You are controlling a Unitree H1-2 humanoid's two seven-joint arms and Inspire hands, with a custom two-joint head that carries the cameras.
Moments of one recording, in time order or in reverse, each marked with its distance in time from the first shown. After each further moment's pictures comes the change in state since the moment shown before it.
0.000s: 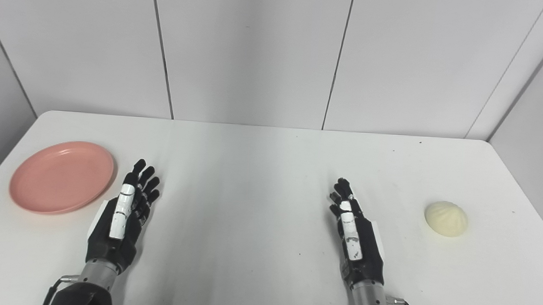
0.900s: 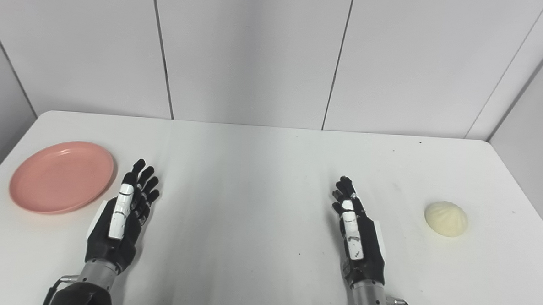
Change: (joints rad) left arm 0.000 0.000 0.003 -0.001 -0.013 0.002 0.000; right arm 0.000 0.017 -0.014 0.000 -0.007 -0.021 -0.009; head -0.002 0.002
